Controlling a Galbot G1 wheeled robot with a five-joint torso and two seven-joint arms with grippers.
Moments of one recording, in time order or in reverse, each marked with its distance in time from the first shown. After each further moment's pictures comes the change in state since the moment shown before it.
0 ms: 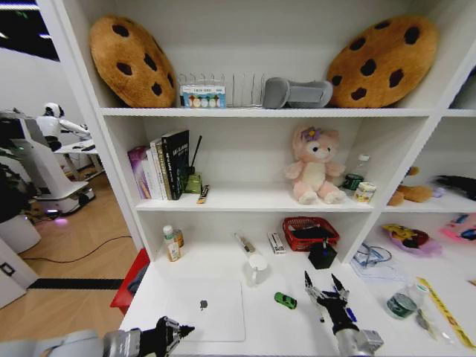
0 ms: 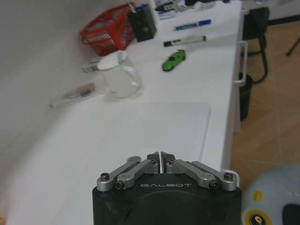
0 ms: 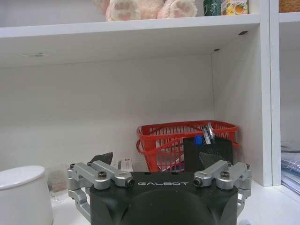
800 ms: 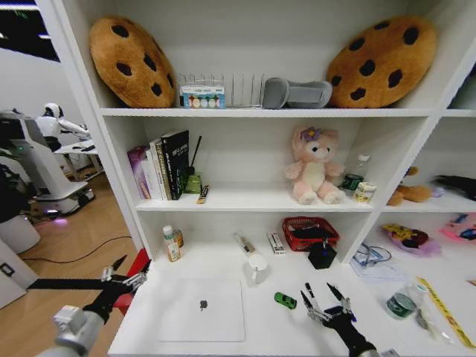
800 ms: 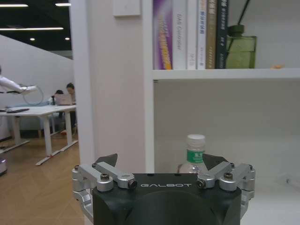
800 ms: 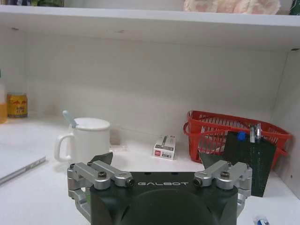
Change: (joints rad) left arm -0.034 -1.027 -0.419 0.076 -0.189 -0.013 -0.056; right arm -0.256 -0.263 0.034 0.046 -0.019 0.103 -0.125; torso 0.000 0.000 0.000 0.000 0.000
